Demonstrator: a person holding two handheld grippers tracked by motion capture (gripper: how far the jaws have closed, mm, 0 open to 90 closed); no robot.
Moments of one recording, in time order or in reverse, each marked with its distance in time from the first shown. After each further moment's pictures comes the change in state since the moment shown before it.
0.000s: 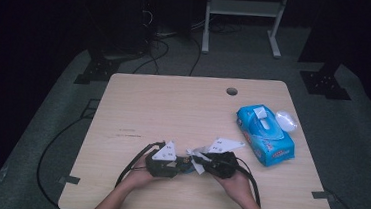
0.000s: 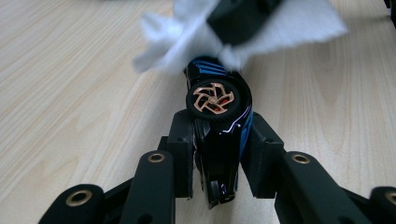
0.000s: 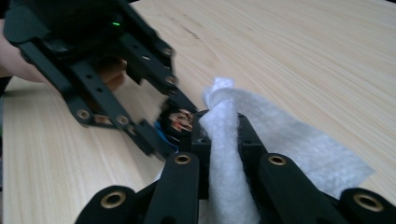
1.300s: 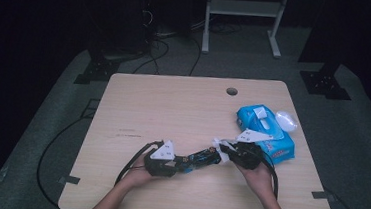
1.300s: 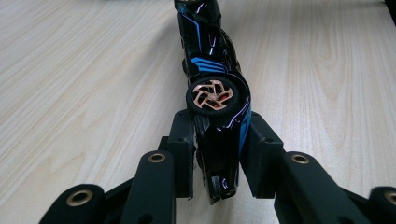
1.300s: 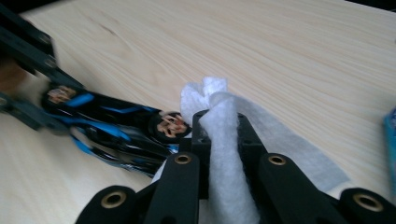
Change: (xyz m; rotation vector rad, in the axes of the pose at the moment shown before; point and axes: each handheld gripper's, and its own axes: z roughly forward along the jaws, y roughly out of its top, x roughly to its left) left arm 0.004 -0.002 -0.003 -0.007 -0.003 0.000; right arm -0.058 -0.019 -0.038 -0.006 -0.174 0.119
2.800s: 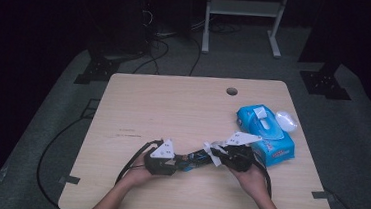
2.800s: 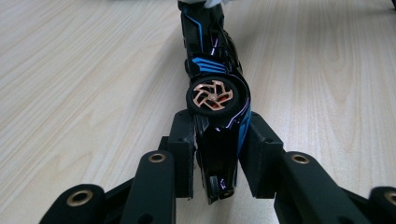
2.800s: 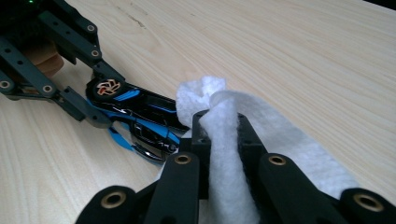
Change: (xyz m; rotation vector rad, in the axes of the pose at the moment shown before) left arm 0.003 0.001 0.000 0.002 0.017 -0.002; right arm 0.022 0.008 0.009 0.031 0.052 -0.078
